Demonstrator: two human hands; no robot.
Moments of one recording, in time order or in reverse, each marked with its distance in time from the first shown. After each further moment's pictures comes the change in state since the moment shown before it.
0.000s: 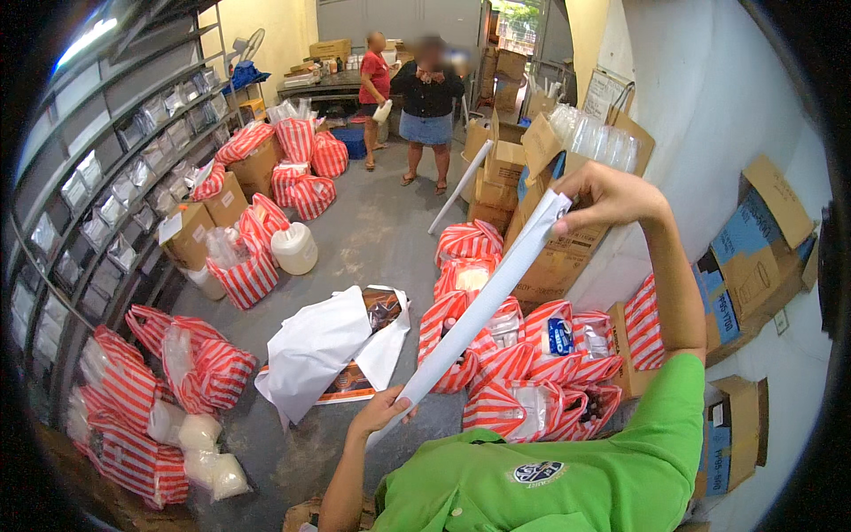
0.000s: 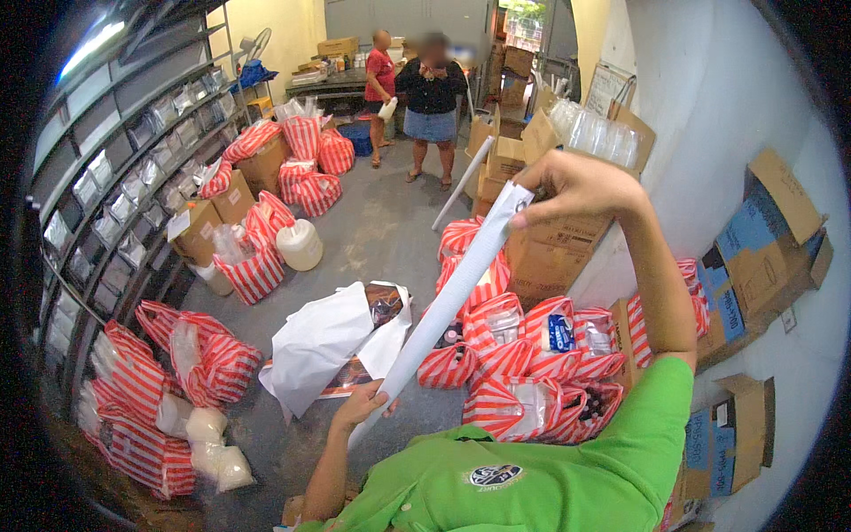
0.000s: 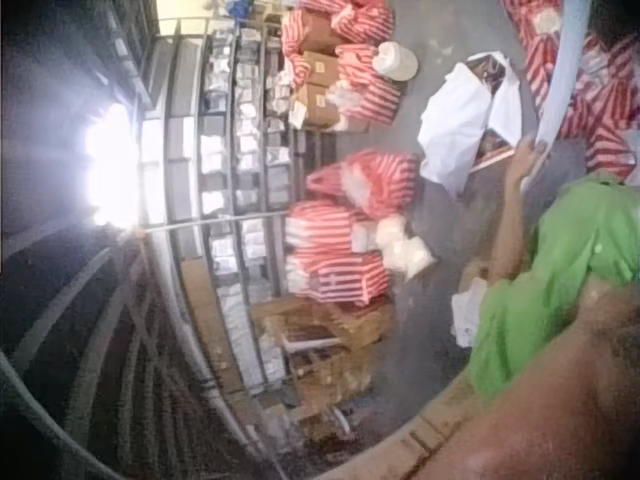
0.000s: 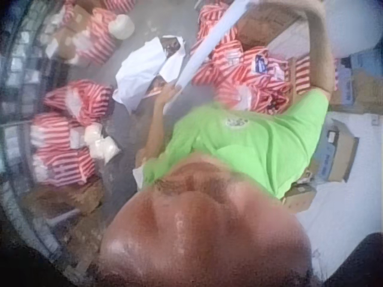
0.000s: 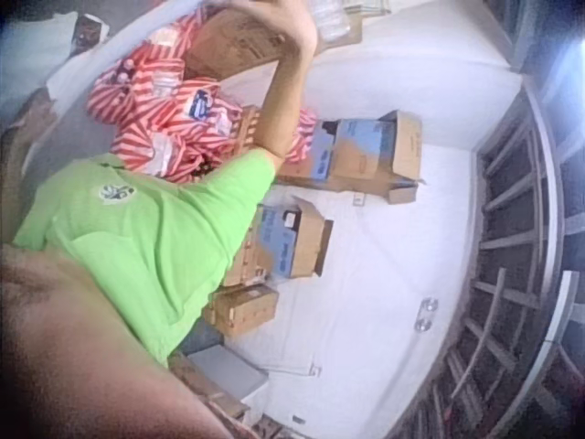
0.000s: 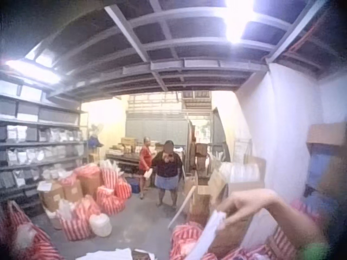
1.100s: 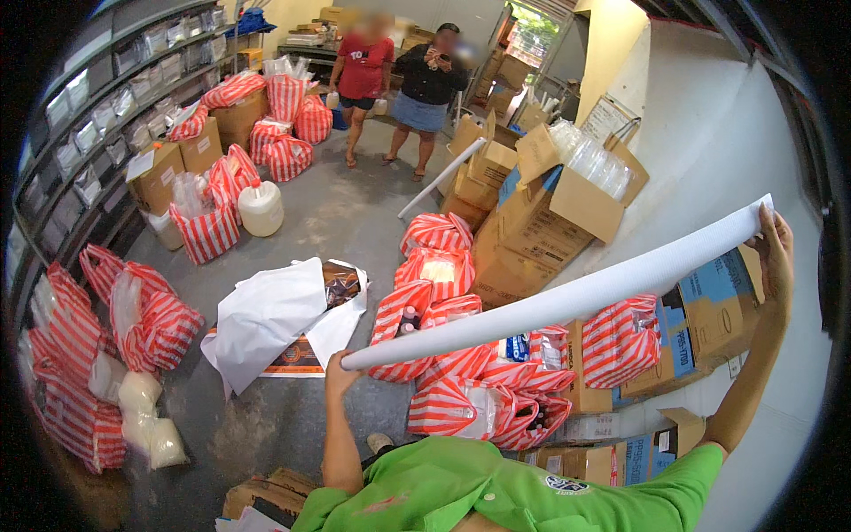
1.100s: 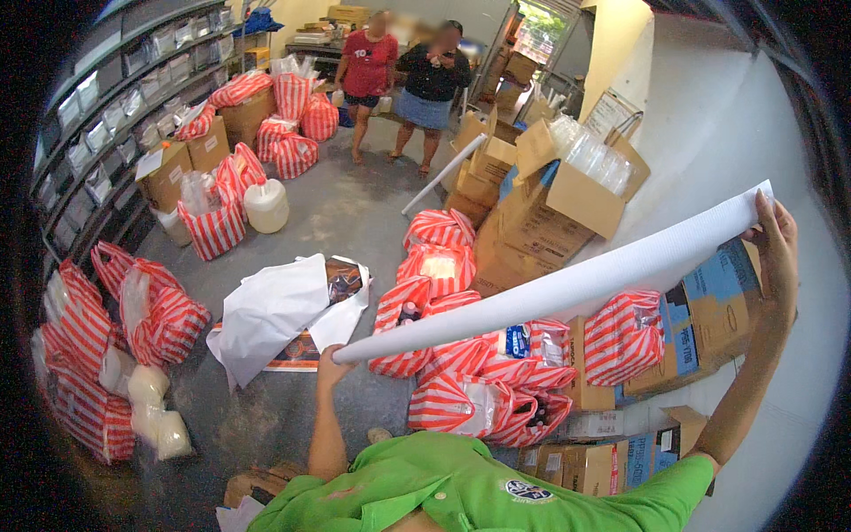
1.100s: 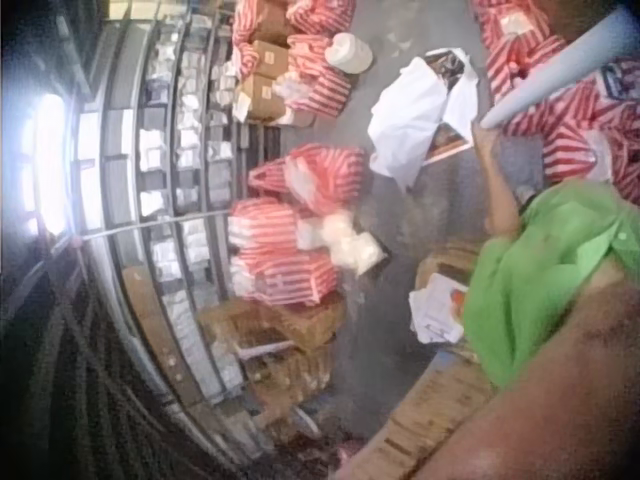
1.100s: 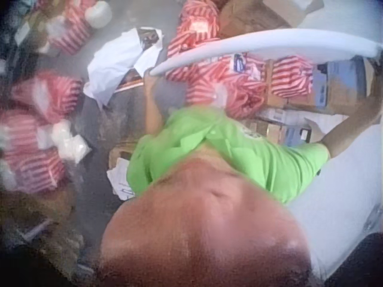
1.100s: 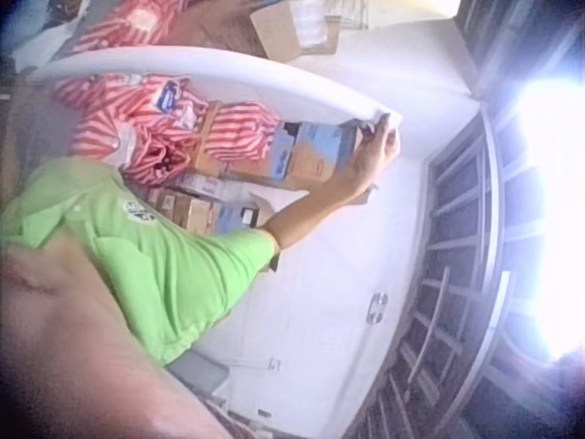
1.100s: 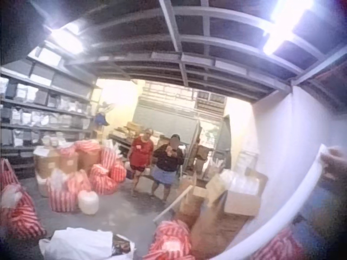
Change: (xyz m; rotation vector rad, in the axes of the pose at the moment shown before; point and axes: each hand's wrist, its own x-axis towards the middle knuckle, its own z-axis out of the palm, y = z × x) left_hand 0.068 -0.222 -0.075 0.538 0.860 0.088; right_hand -0.199 -0.038 -0.083 -0.136 1.111 0.331
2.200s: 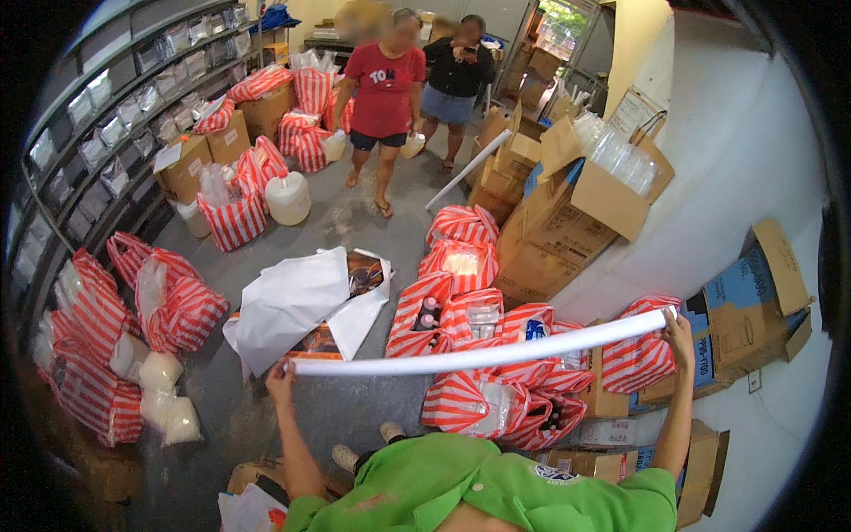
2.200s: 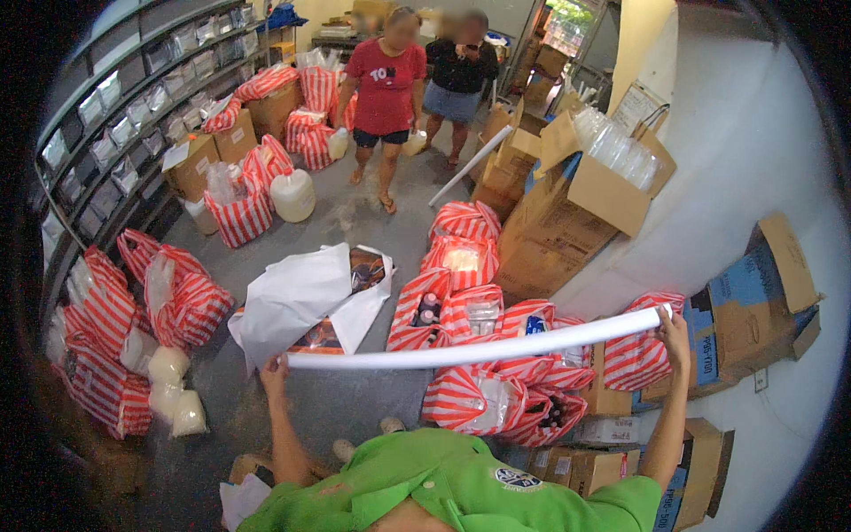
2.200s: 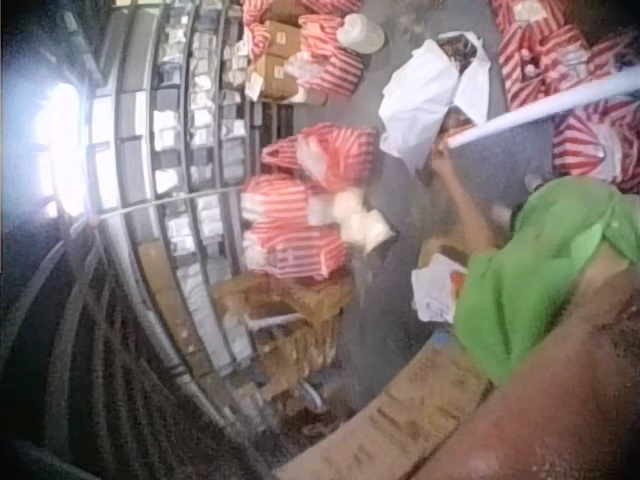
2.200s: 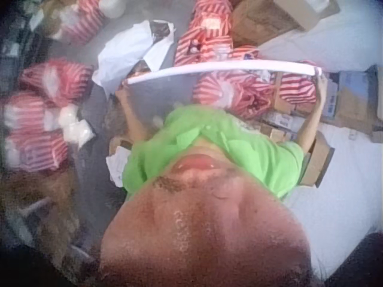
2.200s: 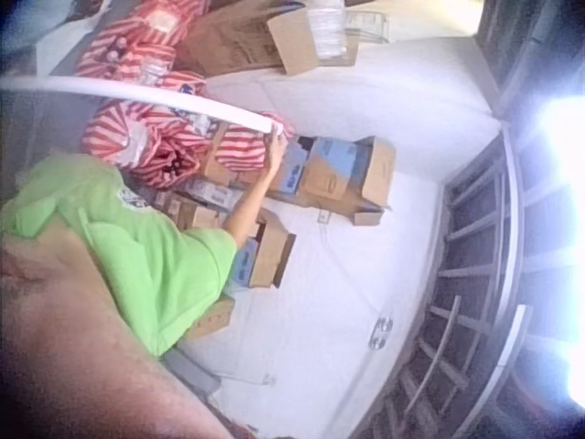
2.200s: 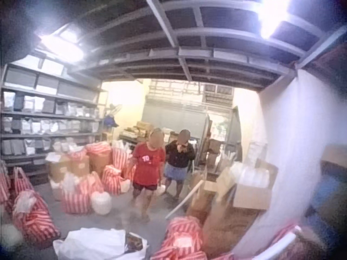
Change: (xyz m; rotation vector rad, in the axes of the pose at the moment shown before) left_hand -0.058 -0.021 -0.147 -0.485 0.462 -0.402; right_hand -0.130 0.342 0.070 0.221 -0.169 0.576
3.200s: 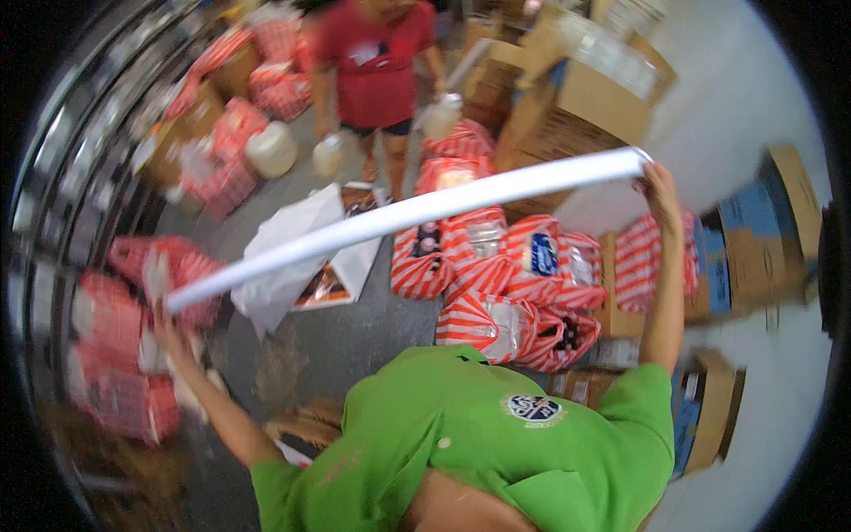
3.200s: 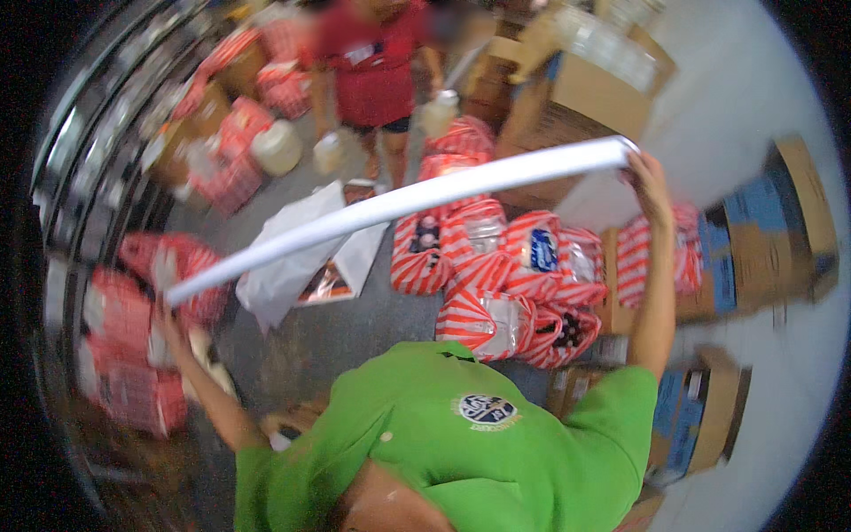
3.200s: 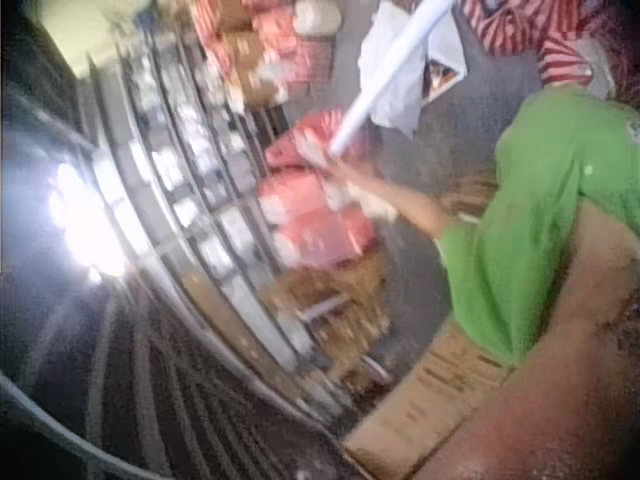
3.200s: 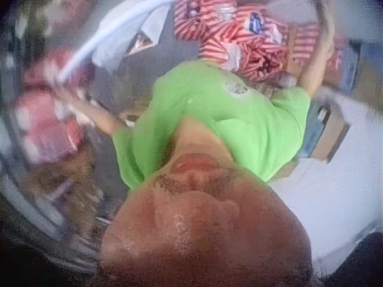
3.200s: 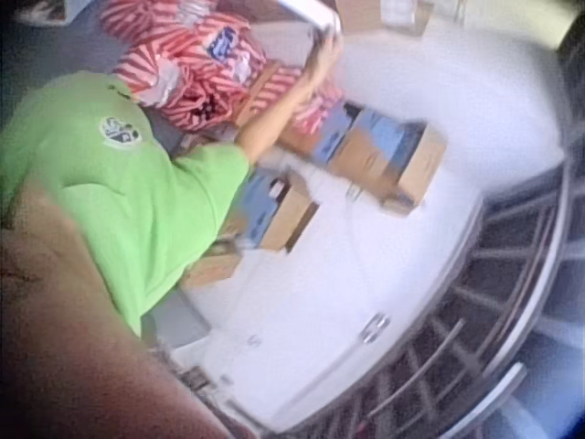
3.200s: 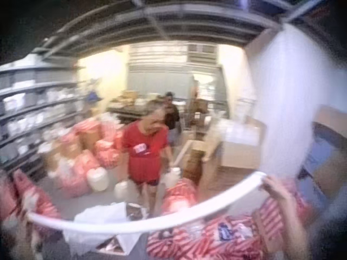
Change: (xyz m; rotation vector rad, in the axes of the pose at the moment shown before) left_hand 0.085 0.246 -0.134 0.005 0.026 0.393; right_hand 0.123 -0.026 0.088 0.252 -0.315 -0.259
